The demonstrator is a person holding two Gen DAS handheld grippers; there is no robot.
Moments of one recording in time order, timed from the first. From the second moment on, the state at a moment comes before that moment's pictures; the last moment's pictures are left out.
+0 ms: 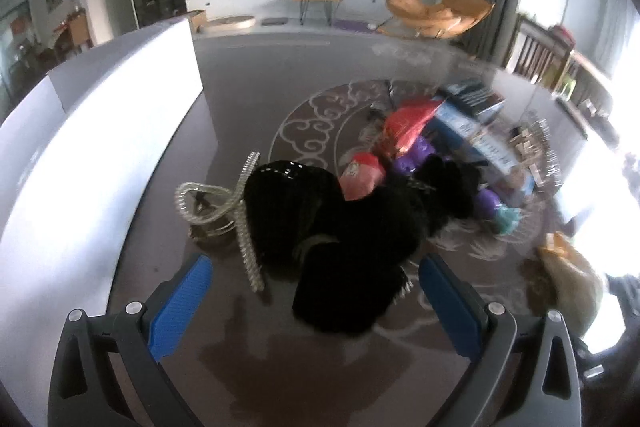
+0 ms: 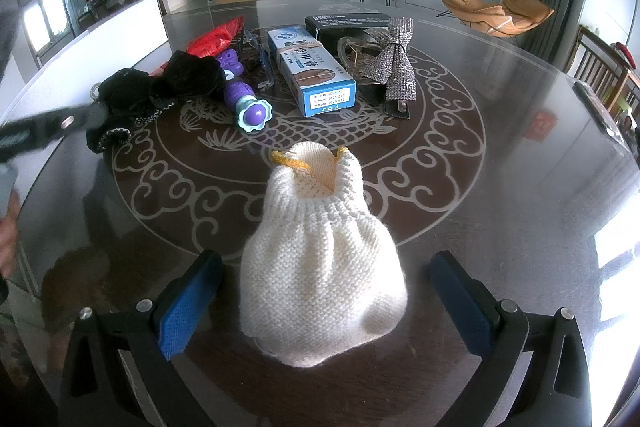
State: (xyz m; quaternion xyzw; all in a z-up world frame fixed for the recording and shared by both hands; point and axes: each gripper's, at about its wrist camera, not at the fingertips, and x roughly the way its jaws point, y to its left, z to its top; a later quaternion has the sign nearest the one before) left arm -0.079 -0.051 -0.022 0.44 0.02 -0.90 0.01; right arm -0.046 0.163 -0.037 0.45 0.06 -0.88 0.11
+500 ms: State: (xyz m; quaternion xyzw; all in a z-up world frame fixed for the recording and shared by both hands) left arm 0.010 -0.084 -0.031 0.46 -0.03 -0.88 -0.12; right arm -0.046 0.163 -0.037 0.45 0.06 -0.88 0.11
